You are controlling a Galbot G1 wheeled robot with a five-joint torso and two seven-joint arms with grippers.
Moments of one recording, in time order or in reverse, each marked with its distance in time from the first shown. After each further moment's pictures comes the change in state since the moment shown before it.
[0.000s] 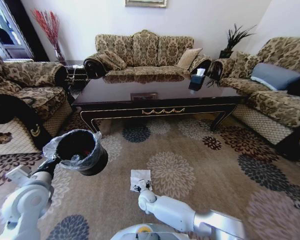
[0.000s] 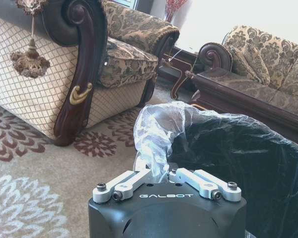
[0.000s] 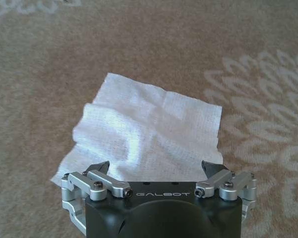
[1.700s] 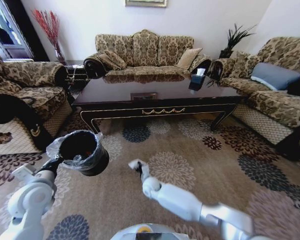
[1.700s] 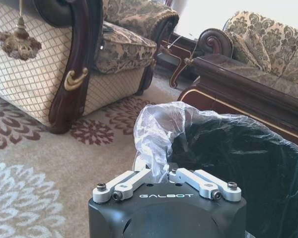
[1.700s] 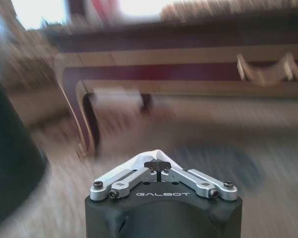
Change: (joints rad) left arm -0.031 0.006 0.058 0.062 0.009 -0.003 0.003; right arm 0.177 -0.136 0.079 0.306 -0.201 0.304 -0.217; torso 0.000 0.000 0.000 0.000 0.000
